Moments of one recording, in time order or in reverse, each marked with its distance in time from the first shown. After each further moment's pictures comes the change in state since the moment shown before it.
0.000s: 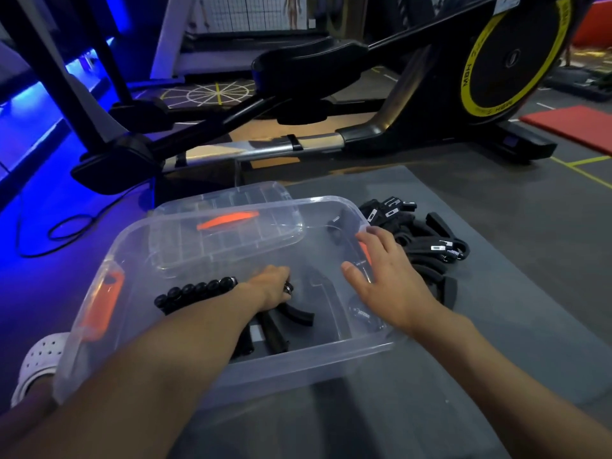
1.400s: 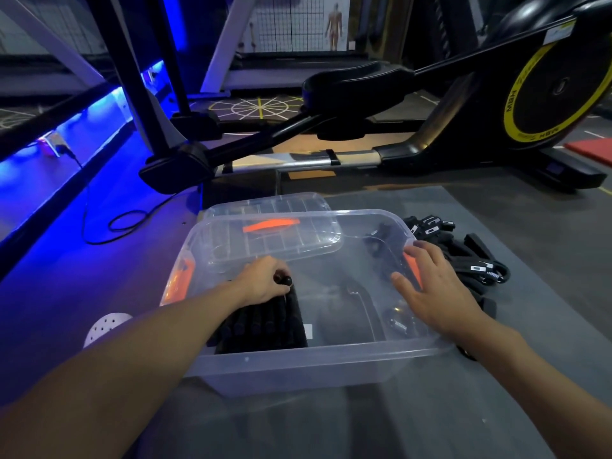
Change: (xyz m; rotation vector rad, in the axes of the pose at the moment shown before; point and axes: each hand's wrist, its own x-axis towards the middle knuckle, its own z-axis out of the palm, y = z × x) left_hand -0.069 -0.075 -0.047 -0.171 0.229 0.098; right_hand -0.001 -0.003 0.002 -0.055 0.018 0.035
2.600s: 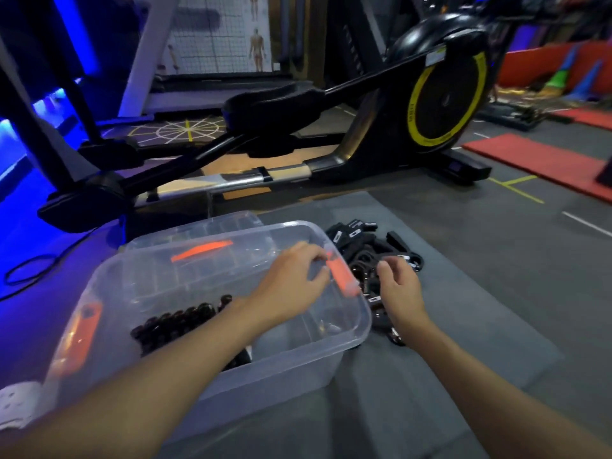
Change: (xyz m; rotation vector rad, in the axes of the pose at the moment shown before) left_hand -0.020 0.205 0.008 -0.229 0.208 0.434; right_hand -0.014 0.056 -0.010 0.675 0.430 0.410
